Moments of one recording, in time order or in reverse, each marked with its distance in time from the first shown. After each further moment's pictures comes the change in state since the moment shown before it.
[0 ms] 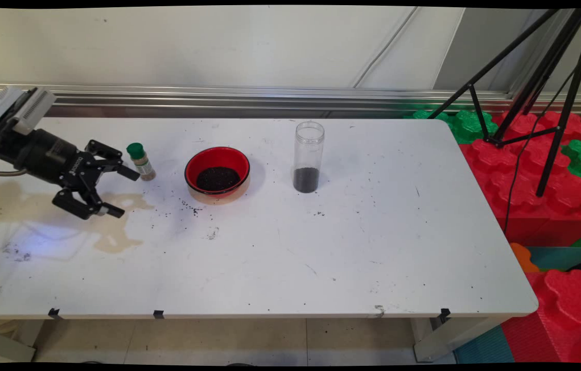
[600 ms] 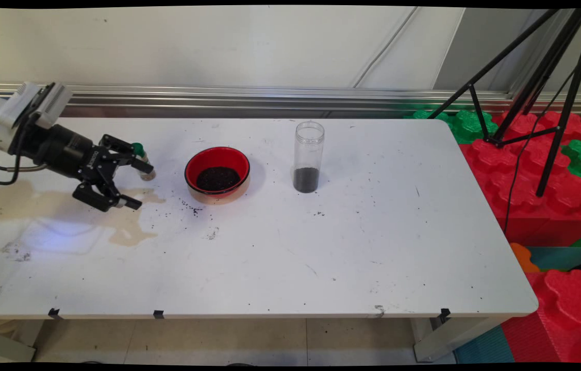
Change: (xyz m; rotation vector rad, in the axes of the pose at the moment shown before) arm 0.013 -0.009 0.016 0.036 0.017 -0.020
